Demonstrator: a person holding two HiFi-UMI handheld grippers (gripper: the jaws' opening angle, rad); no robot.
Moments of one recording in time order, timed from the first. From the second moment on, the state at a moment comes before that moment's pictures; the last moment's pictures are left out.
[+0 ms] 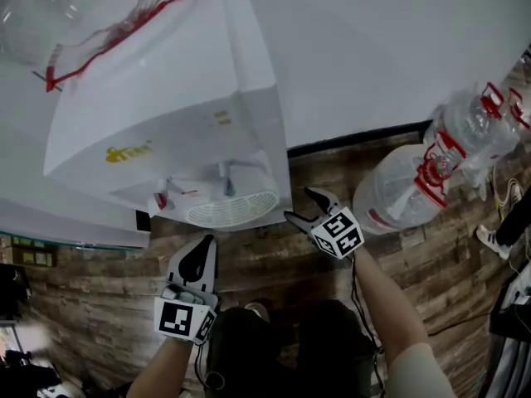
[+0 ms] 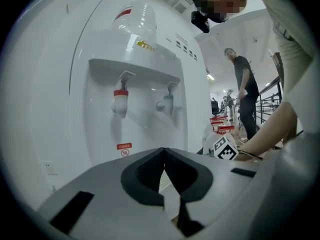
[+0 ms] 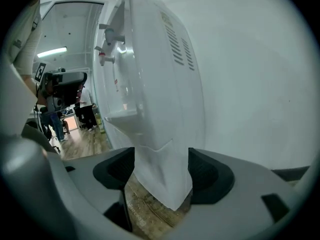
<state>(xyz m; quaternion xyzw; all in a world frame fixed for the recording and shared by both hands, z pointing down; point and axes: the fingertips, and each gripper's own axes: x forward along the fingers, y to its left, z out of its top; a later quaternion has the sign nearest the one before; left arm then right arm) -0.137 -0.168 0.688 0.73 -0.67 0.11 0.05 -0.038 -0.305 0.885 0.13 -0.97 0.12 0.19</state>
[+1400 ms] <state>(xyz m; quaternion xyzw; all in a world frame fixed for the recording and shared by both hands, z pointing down) -0.120 -0.187 0.712 0.77 -0.62 0.14 0.09 -0.069 -0.270 0.903 0.08 -0.96 0.05 0.26</state>
